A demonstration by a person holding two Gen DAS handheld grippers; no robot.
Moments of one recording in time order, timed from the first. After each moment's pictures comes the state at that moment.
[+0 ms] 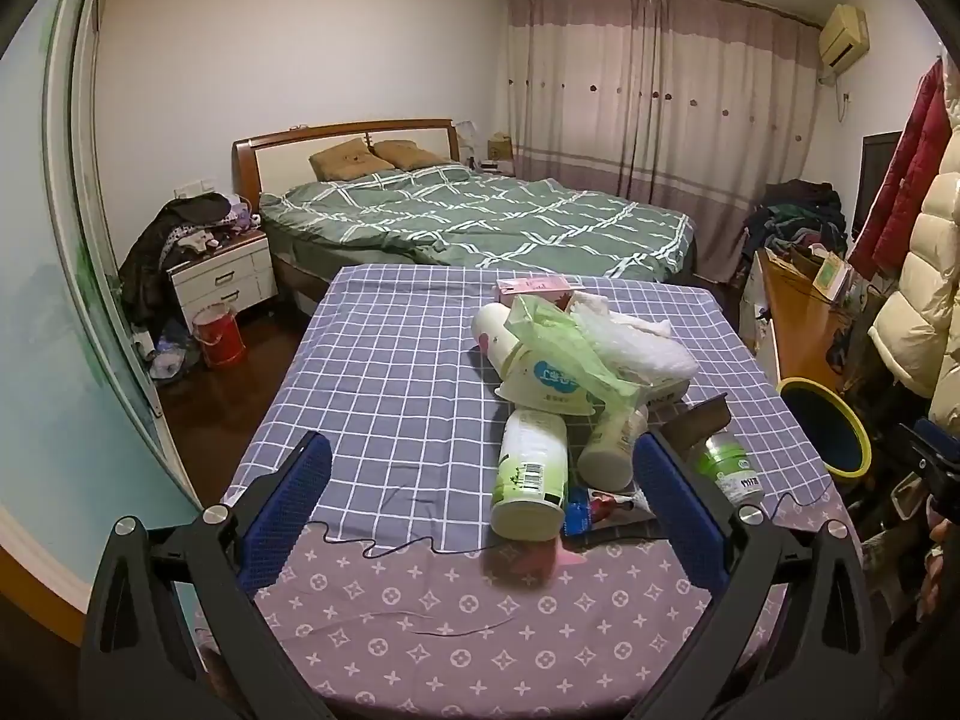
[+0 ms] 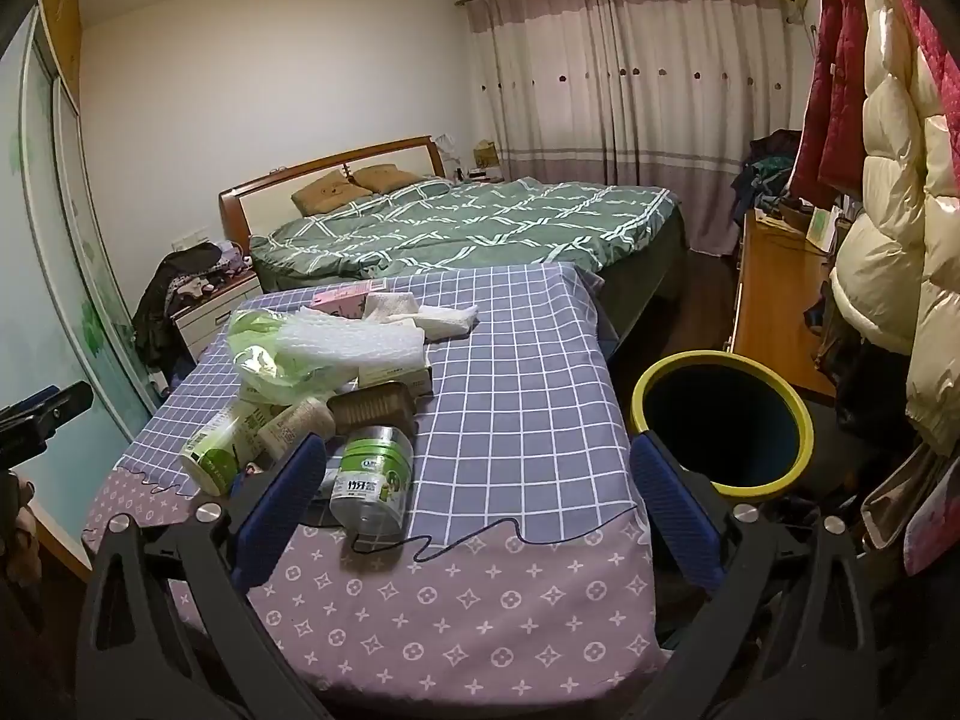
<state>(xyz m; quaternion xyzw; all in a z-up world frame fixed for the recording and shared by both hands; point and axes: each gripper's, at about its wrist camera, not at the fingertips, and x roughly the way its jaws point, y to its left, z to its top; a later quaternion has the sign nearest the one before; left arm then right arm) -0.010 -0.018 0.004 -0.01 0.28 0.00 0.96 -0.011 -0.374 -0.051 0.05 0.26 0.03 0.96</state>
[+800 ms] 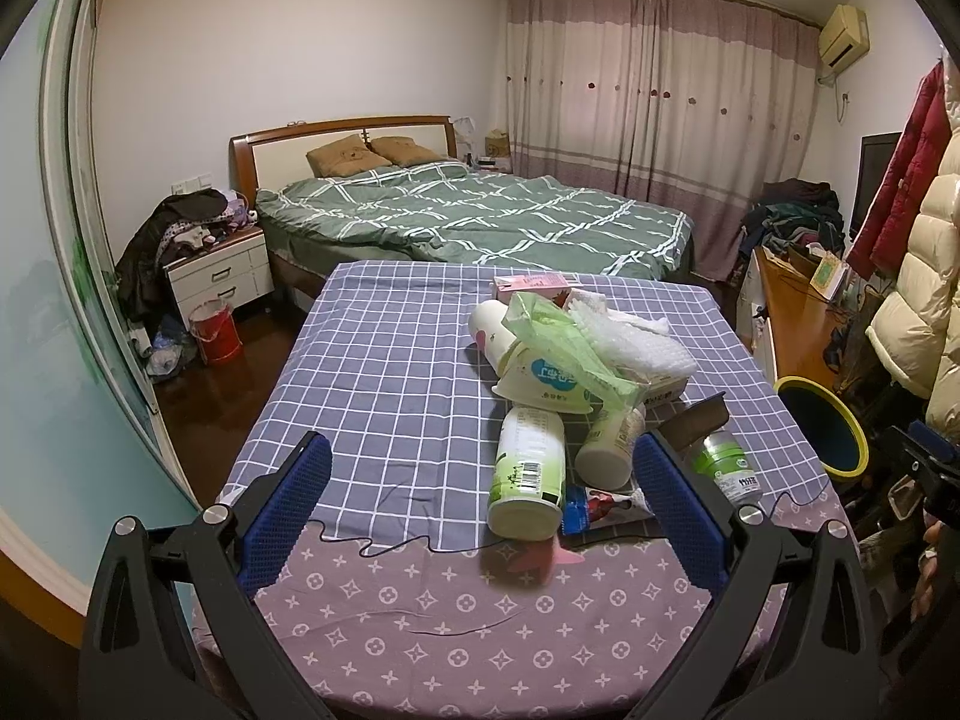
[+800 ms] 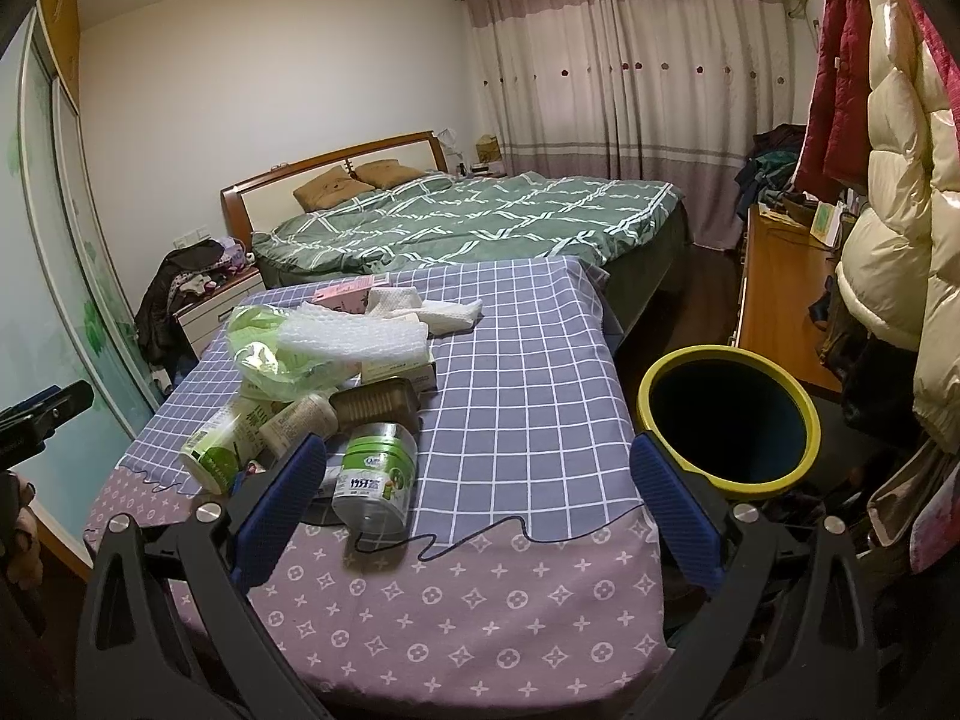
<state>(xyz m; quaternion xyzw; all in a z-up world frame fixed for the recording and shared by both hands) -0.001 -0.008 -0.005 -0.01 0.28 -0.01 0.96 -0.006 -0.369 -0.058 0.05 0.27 0.03 0.96</state>
